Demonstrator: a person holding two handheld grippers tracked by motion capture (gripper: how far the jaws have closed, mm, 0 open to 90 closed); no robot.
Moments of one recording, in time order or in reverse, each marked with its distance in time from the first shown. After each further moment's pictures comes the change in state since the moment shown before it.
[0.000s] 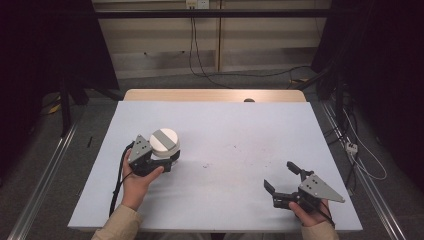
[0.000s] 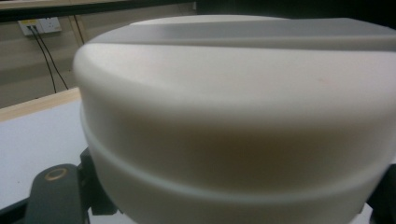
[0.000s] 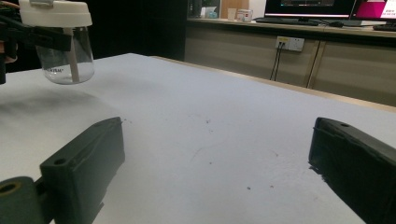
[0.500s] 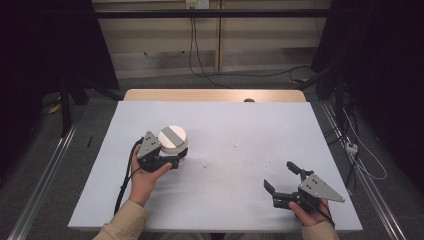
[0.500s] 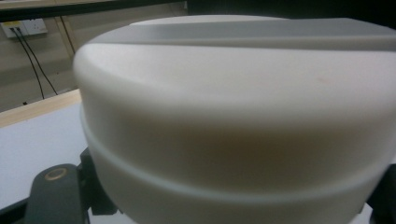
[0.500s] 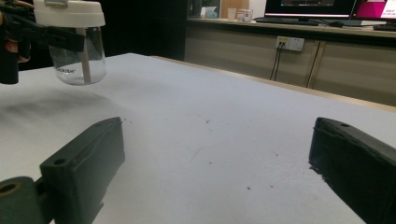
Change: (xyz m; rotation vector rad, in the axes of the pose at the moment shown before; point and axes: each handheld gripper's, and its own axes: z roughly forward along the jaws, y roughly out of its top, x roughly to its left) left arm -0.007 0.007 0.019 0.001 -0.030 0.006; right arm 0.000 0.000 0.000 0.001 0.000 -0.001
